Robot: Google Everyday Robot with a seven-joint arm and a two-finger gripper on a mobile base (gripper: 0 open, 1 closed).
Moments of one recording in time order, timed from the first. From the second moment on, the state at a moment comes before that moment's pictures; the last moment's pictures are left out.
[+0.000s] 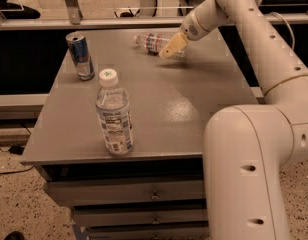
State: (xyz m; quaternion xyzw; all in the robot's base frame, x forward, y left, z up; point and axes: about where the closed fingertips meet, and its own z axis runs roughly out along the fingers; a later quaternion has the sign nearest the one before) arm 0.826 -0.082 0.853 -0.48 0.79 0.14 0.36
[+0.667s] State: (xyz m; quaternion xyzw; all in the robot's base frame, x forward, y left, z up) arm 0.815 -0.091 0.853 -0.49 0.80 0.14 0.33
